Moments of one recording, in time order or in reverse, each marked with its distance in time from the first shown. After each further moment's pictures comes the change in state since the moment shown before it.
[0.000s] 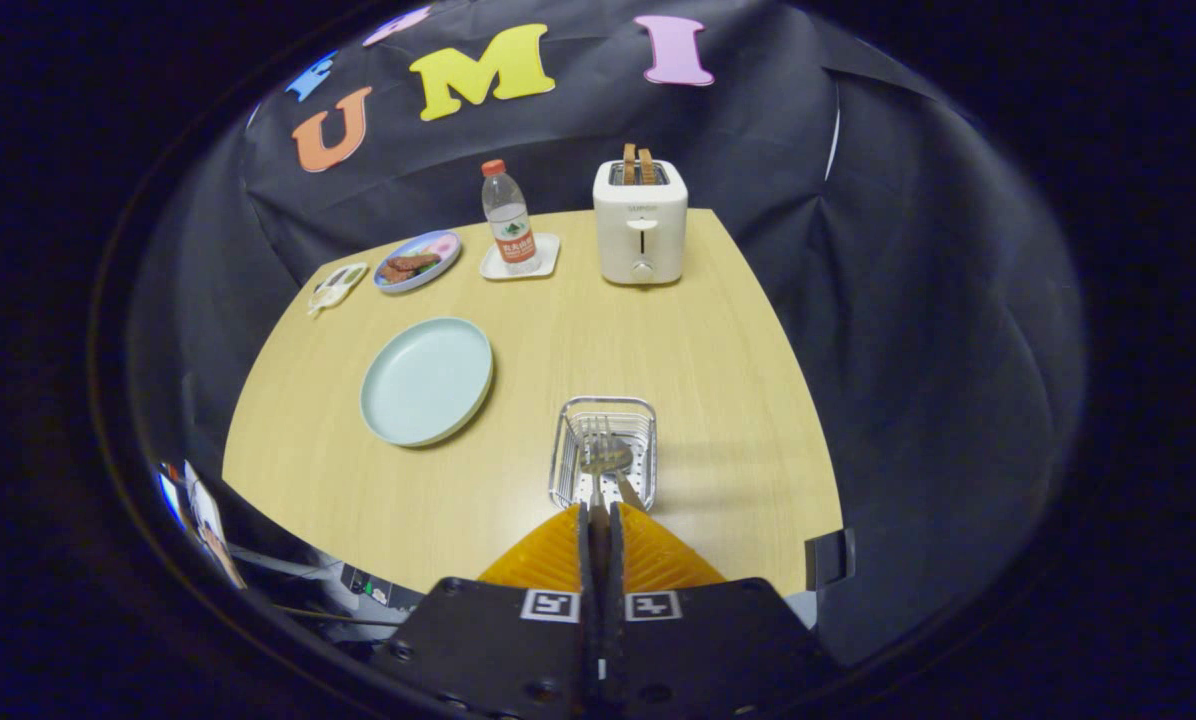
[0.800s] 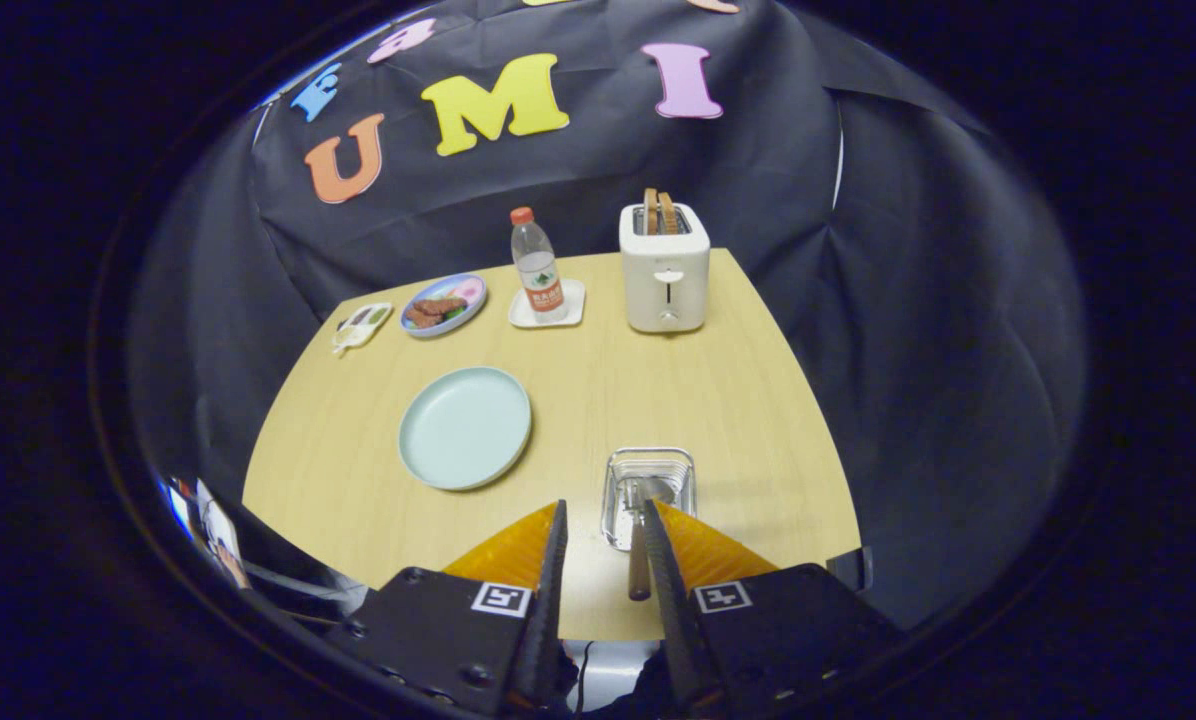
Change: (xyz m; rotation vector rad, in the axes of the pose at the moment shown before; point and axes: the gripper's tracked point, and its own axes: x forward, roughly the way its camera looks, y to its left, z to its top) arm -0.030 0.039 0.041 0.031 -0.142 0.054
